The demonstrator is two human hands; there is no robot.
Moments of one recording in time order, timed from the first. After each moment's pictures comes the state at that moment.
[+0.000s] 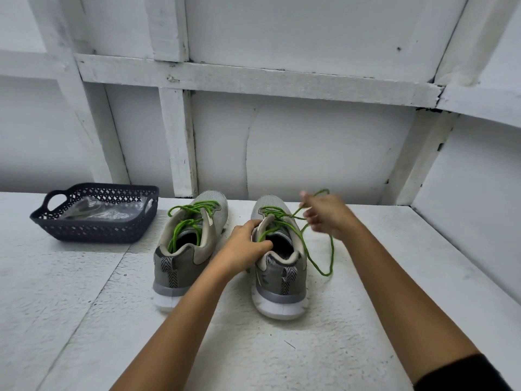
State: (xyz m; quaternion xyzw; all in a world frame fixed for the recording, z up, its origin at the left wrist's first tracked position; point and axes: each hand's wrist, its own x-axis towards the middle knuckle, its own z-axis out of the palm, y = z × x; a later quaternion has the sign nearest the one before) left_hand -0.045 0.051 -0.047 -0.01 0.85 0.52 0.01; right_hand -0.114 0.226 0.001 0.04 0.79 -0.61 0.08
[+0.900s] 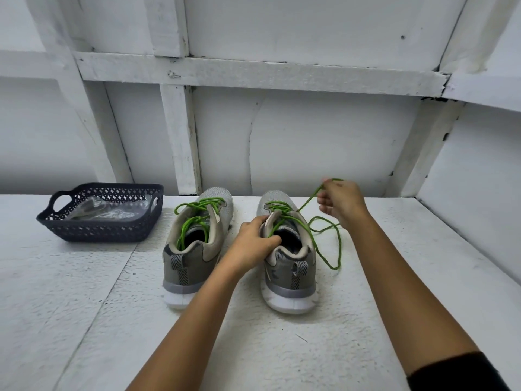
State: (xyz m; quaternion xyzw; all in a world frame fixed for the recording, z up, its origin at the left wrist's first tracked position) left_hand -0.040 0.053 -0.045 -0.02 0.84 0.54 0.03; right_hand -0.122 0.226 0.002 0.10 0.71 -0.69 -0.04
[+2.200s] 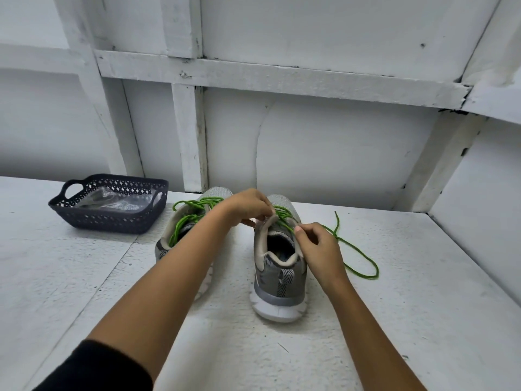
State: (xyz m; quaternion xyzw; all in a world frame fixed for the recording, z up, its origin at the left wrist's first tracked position) left_hand -0.106 0.045 0.004 -0.02 0.88 0.45 0.13; right_hand -0.058 0.214 -0.054 -0.06 0.81 -0.58 -0.09
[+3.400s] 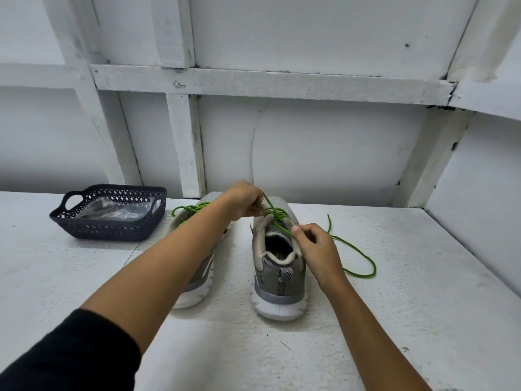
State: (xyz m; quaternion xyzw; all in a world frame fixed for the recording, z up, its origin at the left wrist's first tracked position) left_hand -0.118 0.050 0.013 -0.12 0.77 0.63 0.05; right_hand -0.057 0.214 -0.057 -0.04 0.79 -0.61 -0.07
